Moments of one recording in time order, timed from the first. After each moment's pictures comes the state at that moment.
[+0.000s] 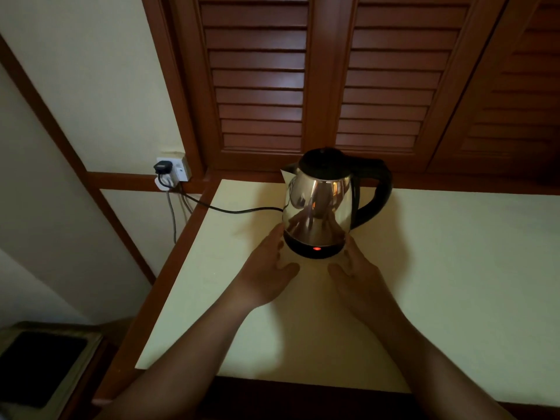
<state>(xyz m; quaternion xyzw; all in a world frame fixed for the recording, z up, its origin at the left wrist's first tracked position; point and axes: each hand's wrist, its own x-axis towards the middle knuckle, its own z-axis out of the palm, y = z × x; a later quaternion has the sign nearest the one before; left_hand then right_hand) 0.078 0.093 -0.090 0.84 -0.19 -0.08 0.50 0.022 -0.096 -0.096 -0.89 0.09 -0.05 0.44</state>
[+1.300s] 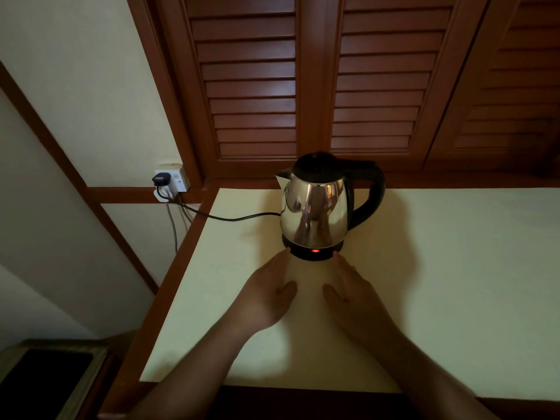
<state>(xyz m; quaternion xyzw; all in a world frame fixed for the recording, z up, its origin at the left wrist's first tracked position) 0.065 0.101 -0.104 0.89 -0.24 -0.03 0.39 0.006 -0.090 -0.110 -0.92 0.07 -0.04 0.38</state>
